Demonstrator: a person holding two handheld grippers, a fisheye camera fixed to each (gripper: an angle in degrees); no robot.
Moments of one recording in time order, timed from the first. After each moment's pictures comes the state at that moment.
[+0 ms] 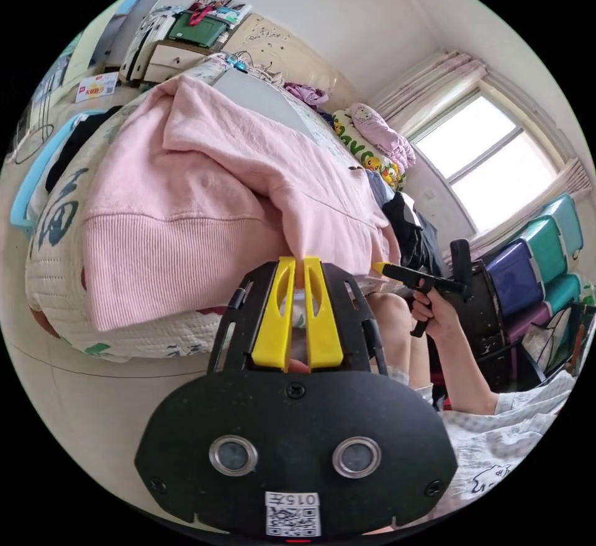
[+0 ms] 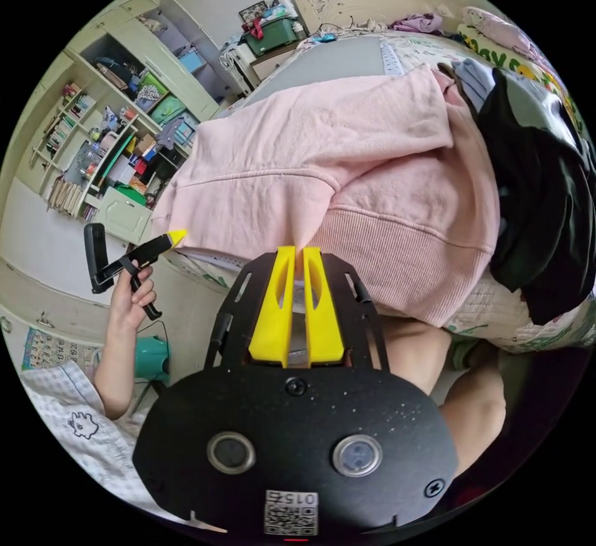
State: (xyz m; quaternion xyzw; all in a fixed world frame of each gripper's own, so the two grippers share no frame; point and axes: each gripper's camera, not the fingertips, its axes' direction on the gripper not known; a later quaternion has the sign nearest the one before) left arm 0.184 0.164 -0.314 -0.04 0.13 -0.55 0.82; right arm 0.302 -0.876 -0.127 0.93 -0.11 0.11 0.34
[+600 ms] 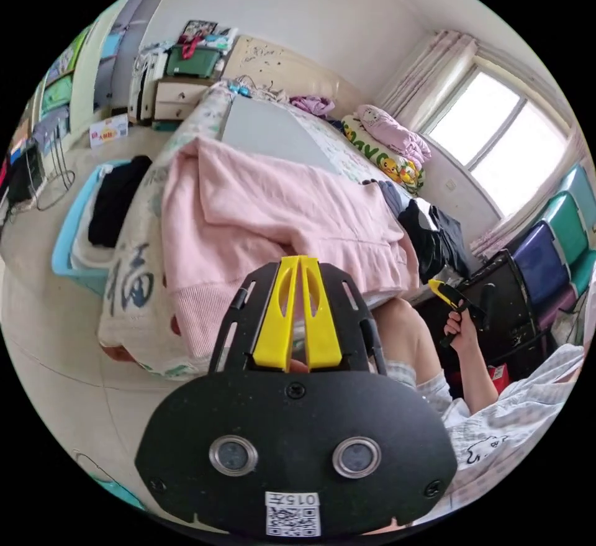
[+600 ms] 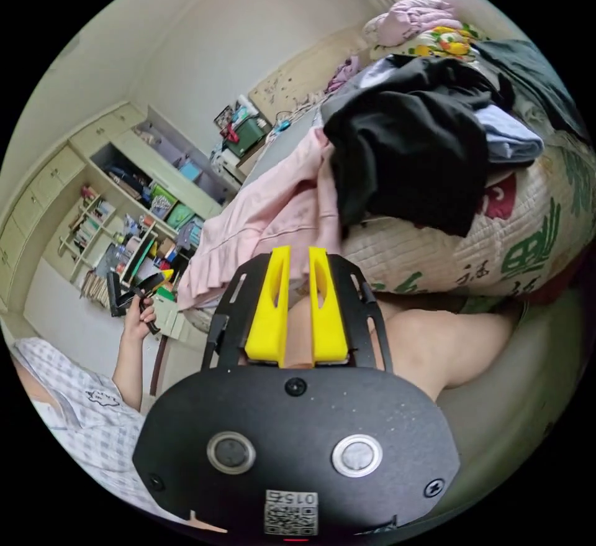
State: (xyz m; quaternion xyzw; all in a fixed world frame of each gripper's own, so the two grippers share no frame) left arm 0.201 0.128 -0.310 -0.04 0.05 -0.49 0.87; right arm 0.407 -0.795 0.077 0.96 -0.26 0.10 0.10
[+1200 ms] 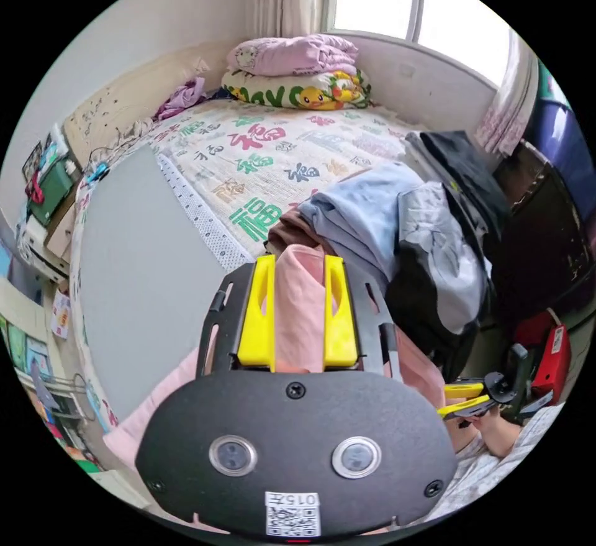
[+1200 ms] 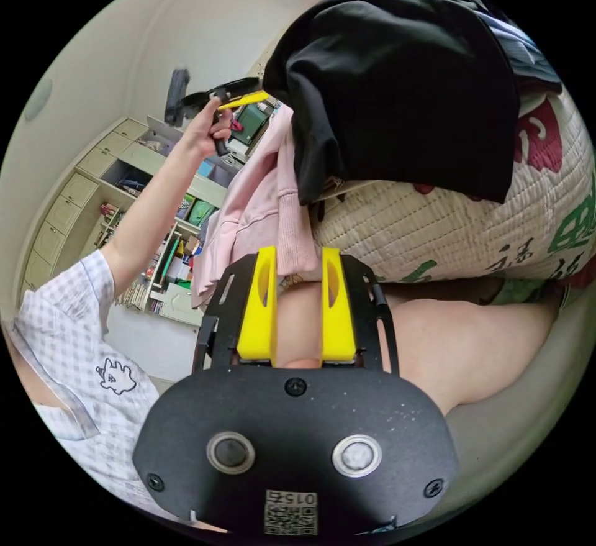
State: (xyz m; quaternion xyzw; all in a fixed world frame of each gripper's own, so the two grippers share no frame) left arm 0.249 -0.288 0.143 -0.18 0.10 -0.18 0.96; right arm 0.493 -0.766 0.064 0.94 -0.31 0.00 0.14
